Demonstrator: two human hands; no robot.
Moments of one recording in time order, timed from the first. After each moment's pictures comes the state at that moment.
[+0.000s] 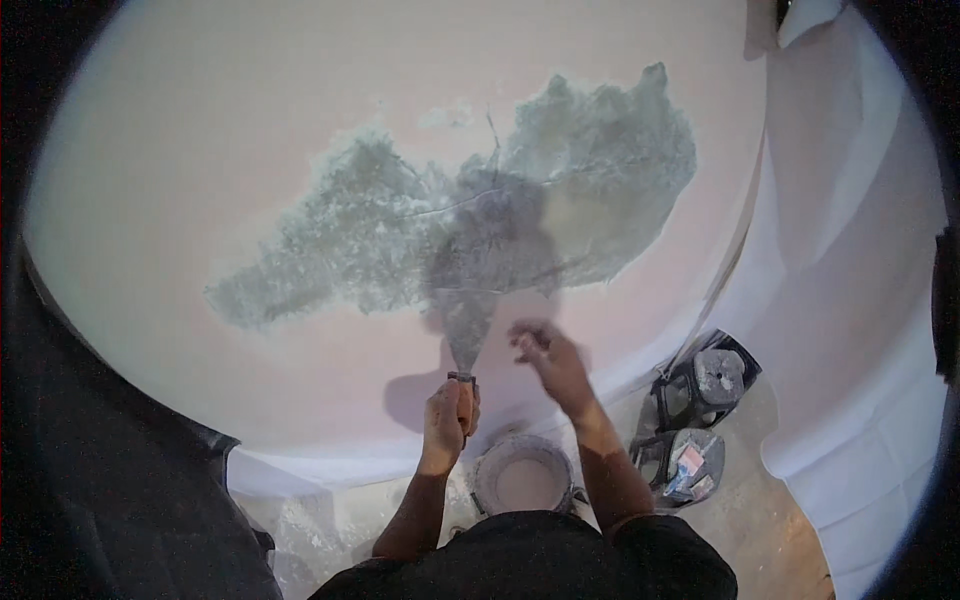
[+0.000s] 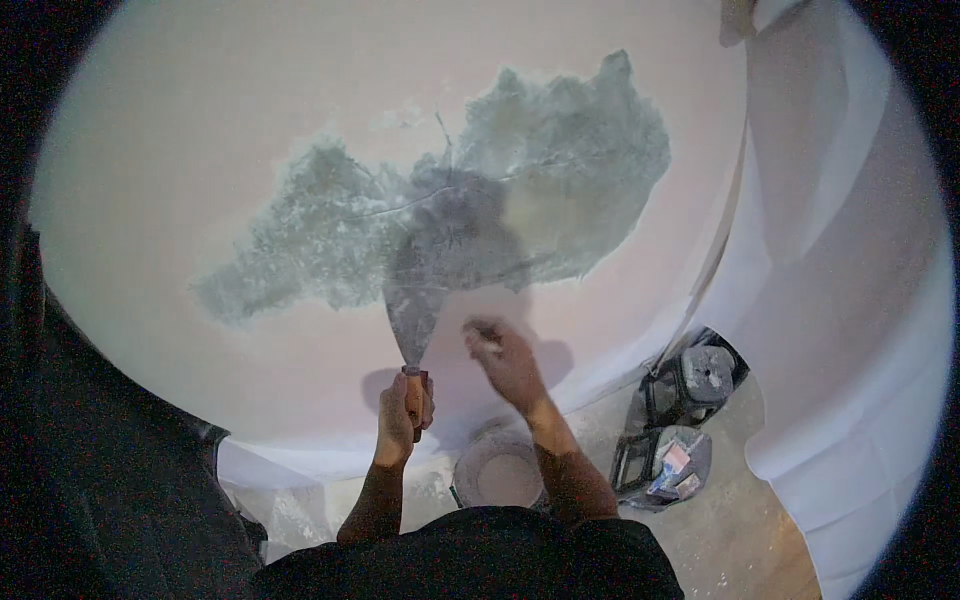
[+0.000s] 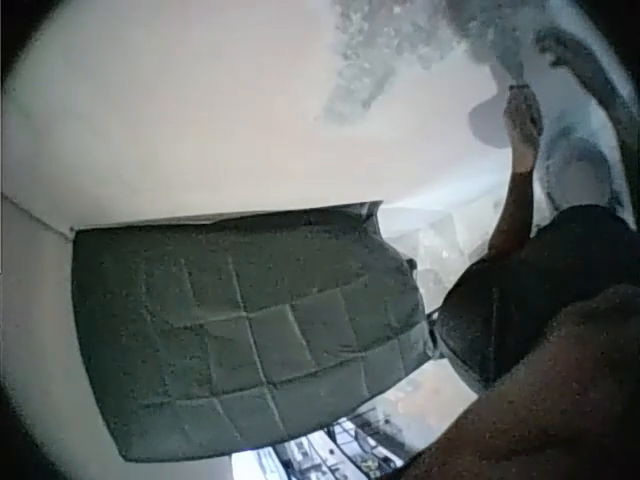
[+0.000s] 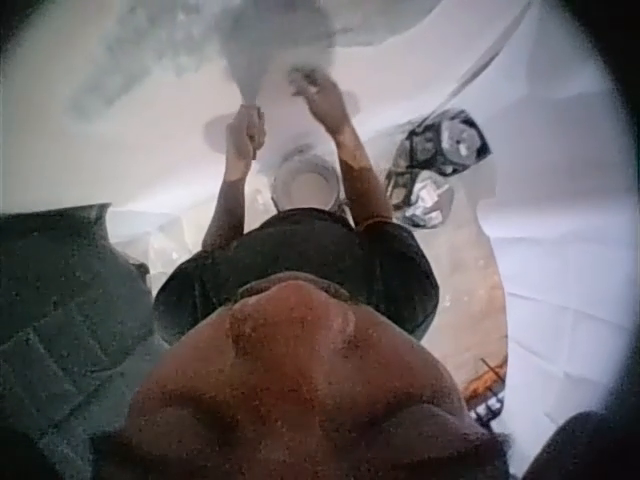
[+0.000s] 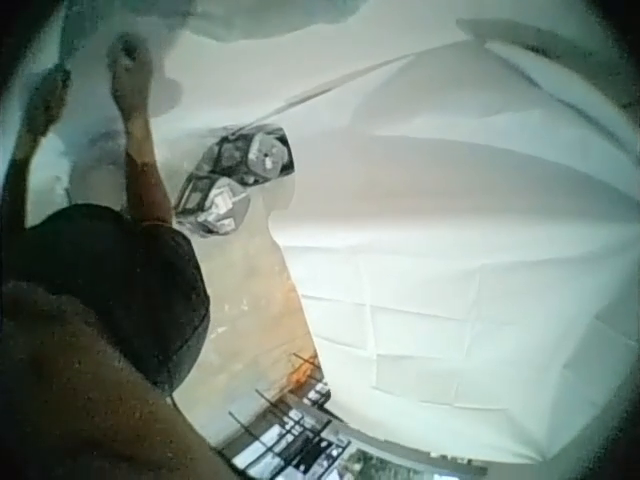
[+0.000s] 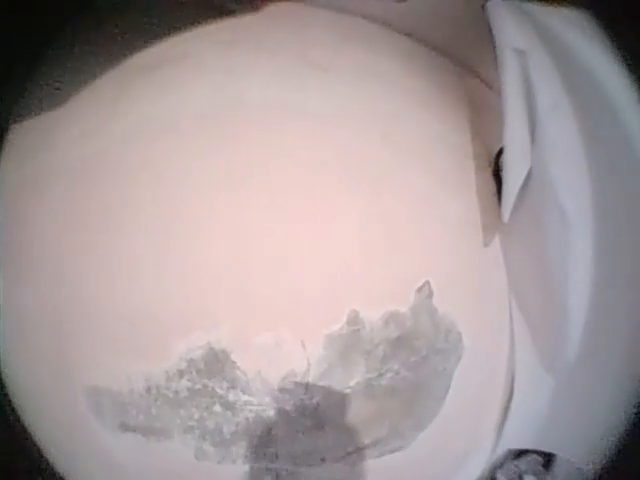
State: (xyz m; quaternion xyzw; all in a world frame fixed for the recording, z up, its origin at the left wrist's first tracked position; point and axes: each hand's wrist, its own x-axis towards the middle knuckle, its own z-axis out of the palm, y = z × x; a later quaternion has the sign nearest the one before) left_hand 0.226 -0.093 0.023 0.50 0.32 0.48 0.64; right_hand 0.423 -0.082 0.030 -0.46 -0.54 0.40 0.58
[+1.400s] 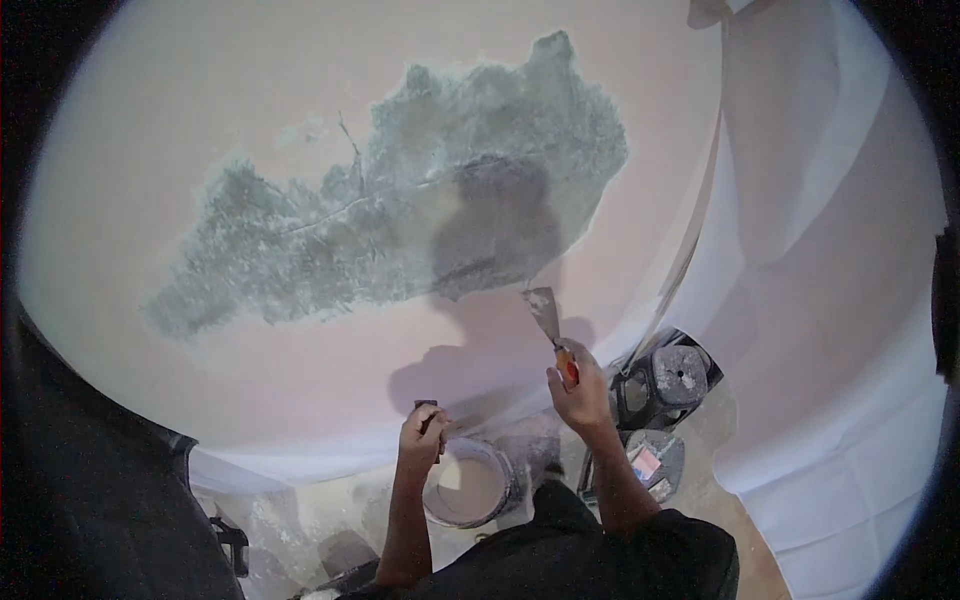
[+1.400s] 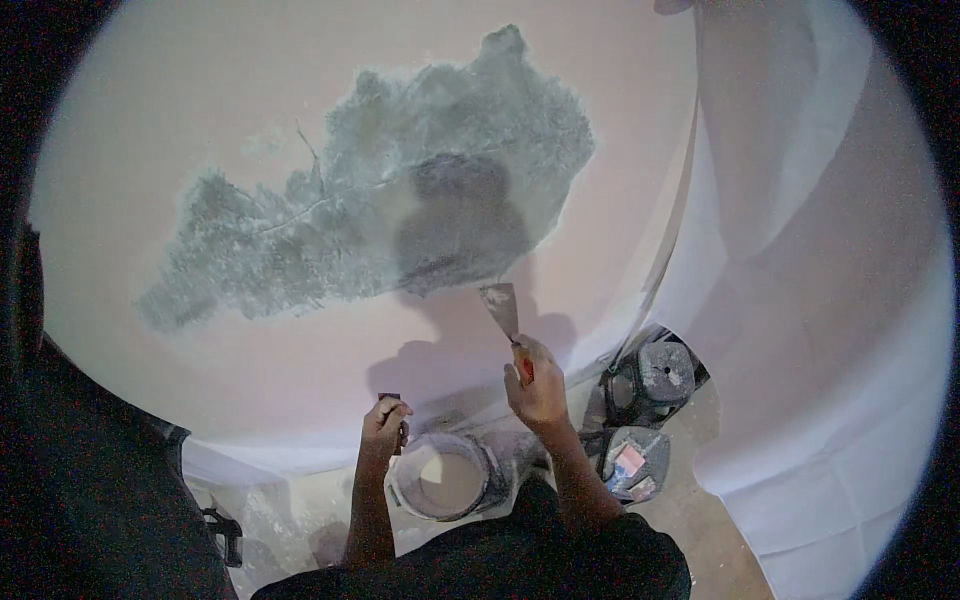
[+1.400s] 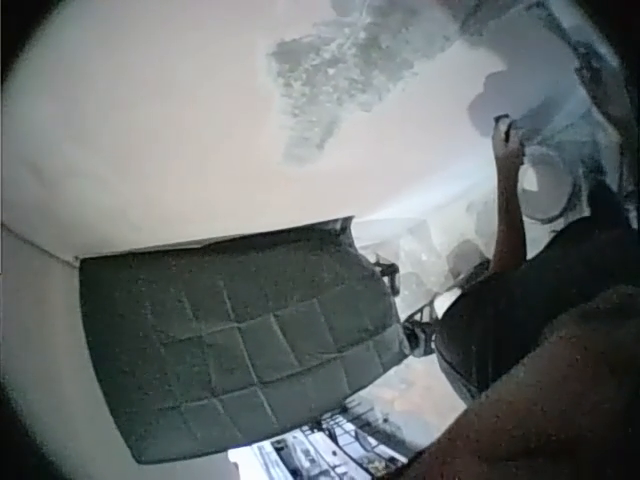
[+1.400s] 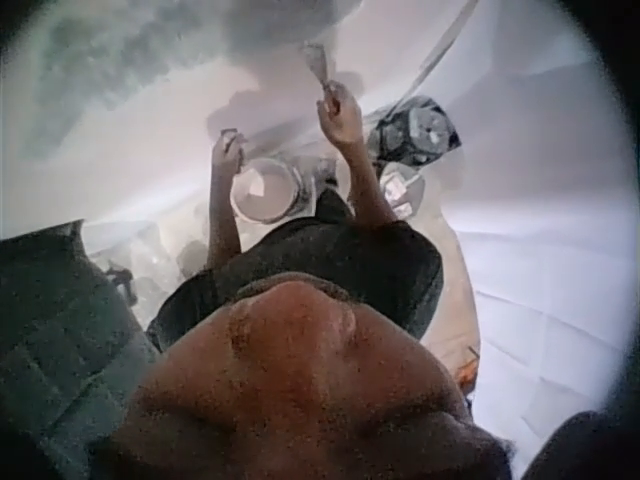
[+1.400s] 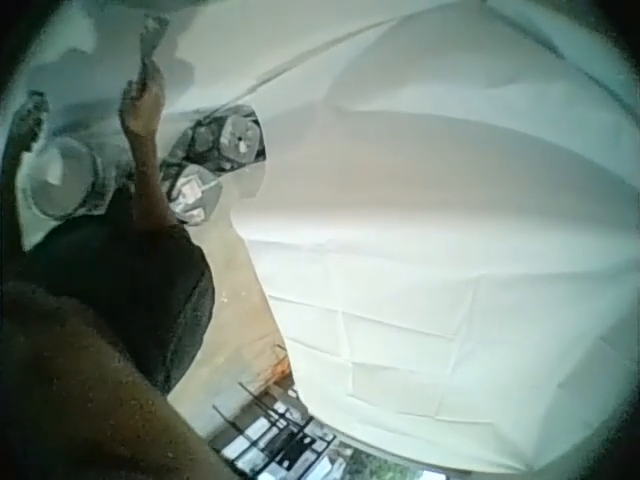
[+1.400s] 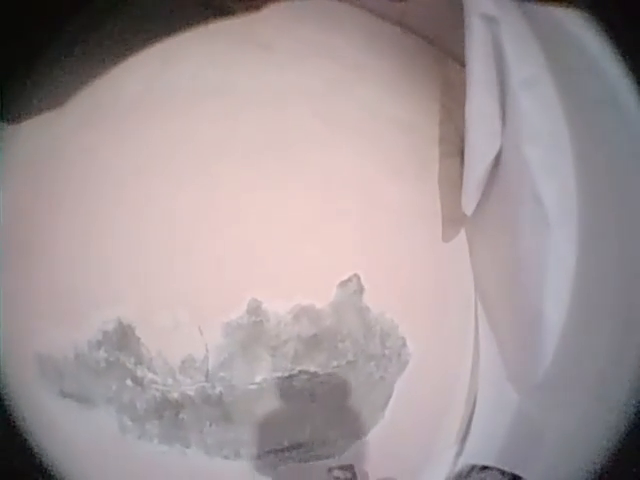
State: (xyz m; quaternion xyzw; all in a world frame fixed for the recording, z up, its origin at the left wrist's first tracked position) left_hand 0.340 -0.111 -0.056 0.55 0.45 0.42 0.57; right_hand 0.603 -0.154 -0.002 -0.64 -0.55 0.08 0.53
